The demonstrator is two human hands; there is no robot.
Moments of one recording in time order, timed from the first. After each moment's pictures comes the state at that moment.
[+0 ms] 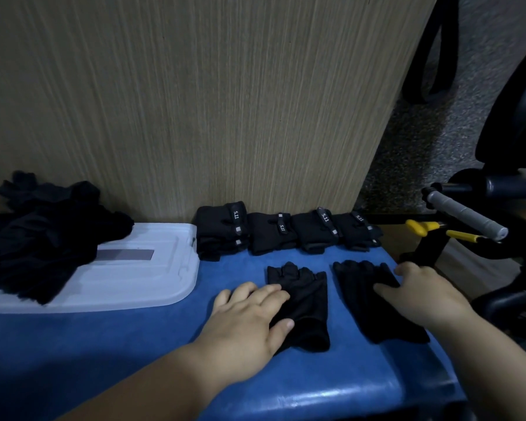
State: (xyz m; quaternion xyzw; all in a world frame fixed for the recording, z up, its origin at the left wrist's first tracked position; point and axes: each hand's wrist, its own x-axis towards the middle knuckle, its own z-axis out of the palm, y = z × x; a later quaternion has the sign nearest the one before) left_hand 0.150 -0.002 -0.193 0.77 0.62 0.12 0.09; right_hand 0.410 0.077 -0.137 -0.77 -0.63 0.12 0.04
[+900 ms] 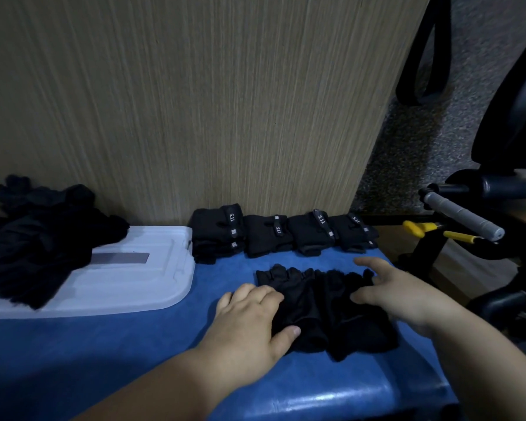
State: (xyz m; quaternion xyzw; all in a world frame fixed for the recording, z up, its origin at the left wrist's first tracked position) left_hand 0.164 -0.006 -0.181 0.76 0.63 0.14 0.08; right_hand 0.390 0.067 -0.129 -0.63 -0.61 0.44 0.17
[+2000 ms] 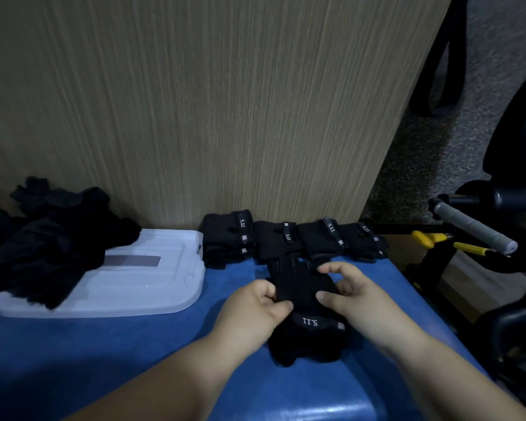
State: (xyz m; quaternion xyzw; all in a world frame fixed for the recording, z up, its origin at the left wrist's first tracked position) left_hand 0.161 0.020 -0.181 0.51 0.64 0.41 0.41; right_hand 0.337 0.057 -0.155 -0.52 -0.63 0.47 0.33
